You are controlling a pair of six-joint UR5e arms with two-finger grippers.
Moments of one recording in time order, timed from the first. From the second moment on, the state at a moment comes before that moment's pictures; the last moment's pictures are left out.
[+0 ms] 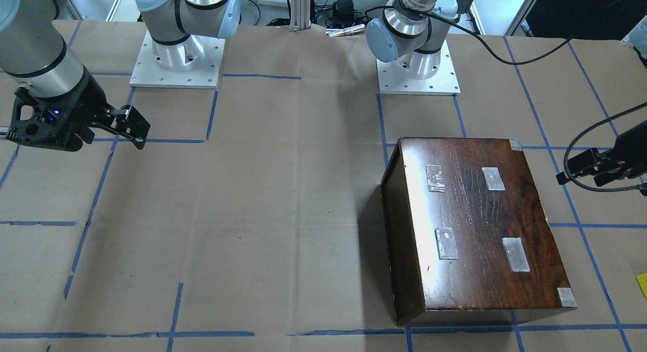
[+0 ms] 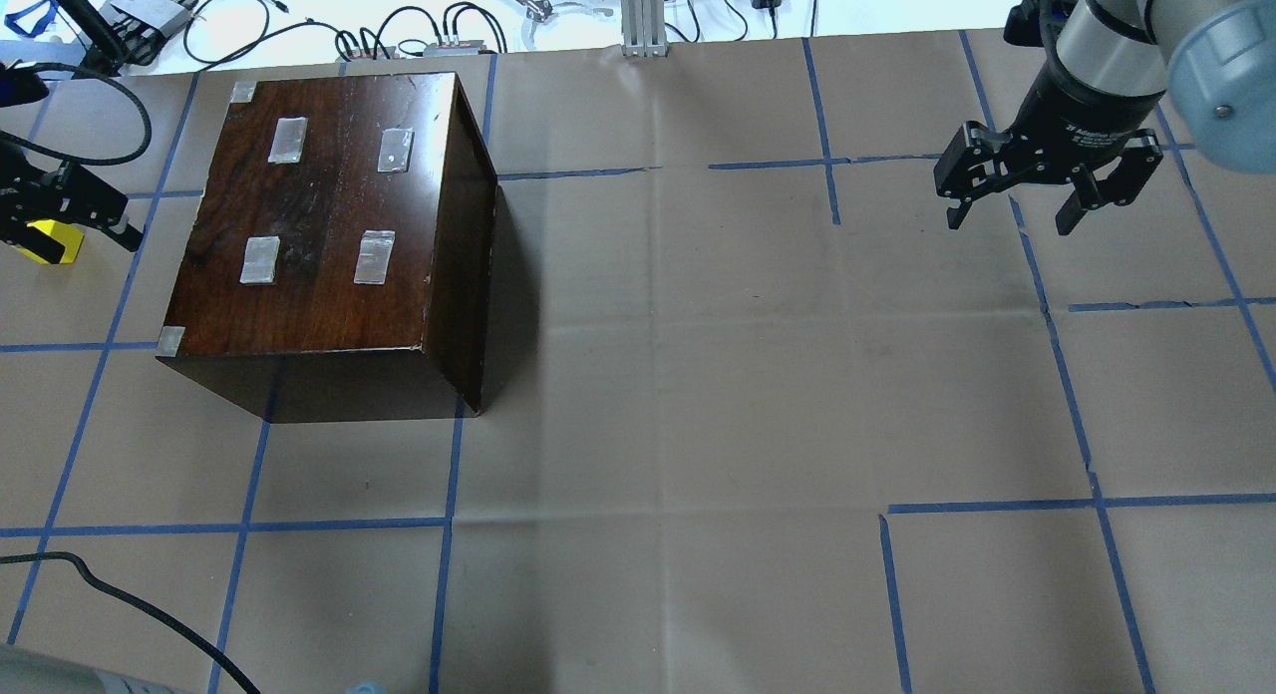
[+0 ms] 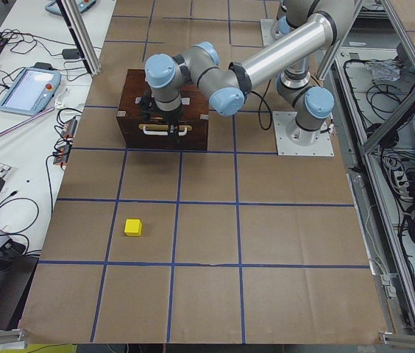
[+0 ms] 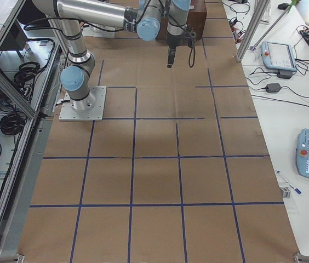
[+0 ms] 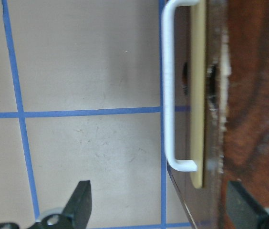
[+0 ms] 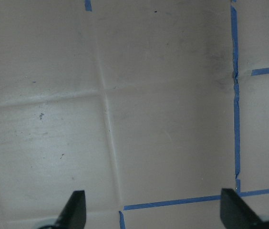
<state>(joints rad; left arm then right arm) -0.96 -1.84 -1.52 -1.50 1.47 0.56 1.43 -1.52 1.64 -1.63 -1.57 -0.03</state>
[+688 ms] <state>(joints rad) -0.91 -1.94 -1.51 -1.45 1.27 0.65 1.43 -1.52 1.65 -1.63 -1.57 -0.03</state>
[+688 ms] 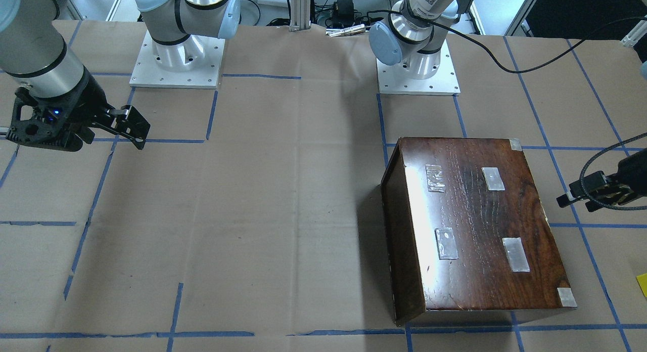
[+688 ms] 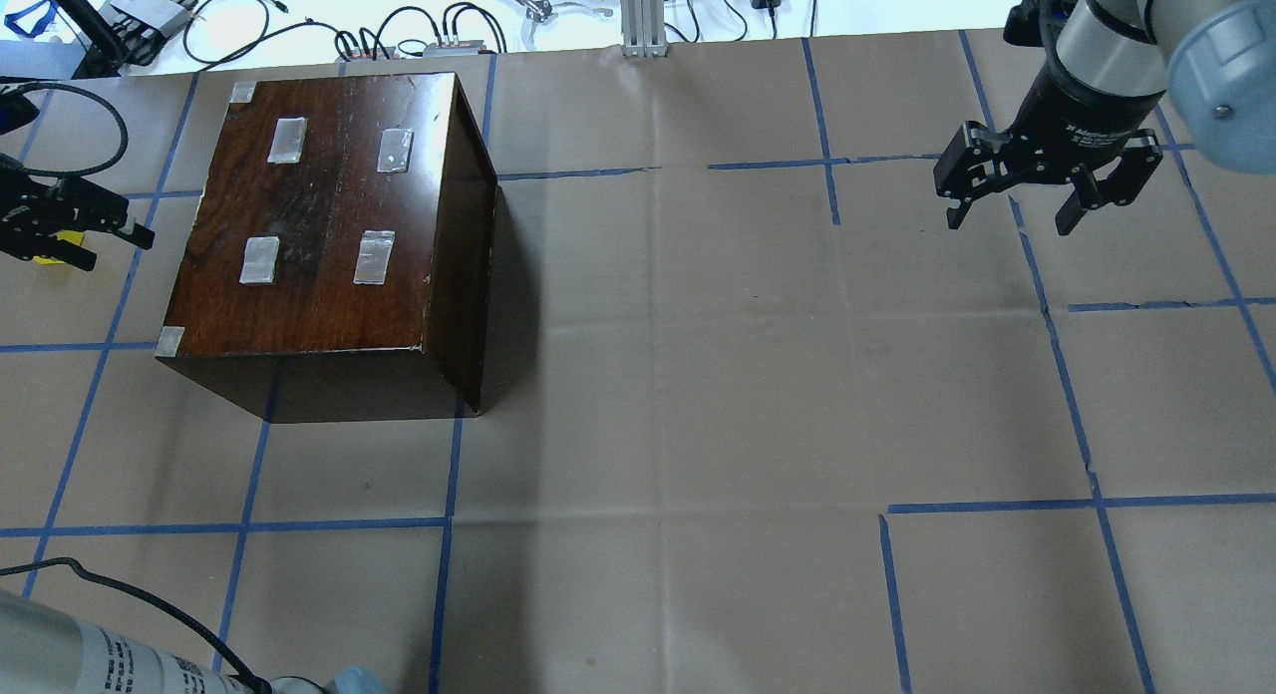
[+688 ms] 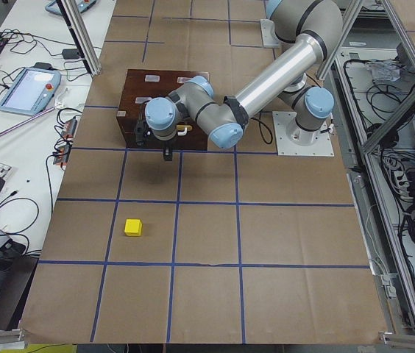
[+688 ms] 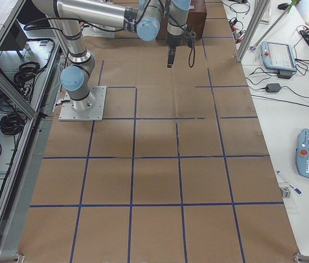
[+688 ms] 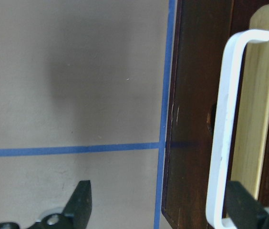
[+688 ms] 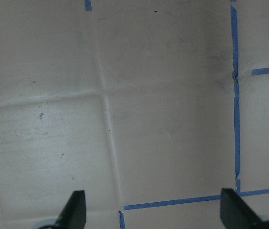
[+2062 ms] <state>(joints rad) -0.94 -2.01 -1.51 -1.44 1.19 0.66 1.43 -1.52 1.65 -1.63 -1.57 -0.03</state>
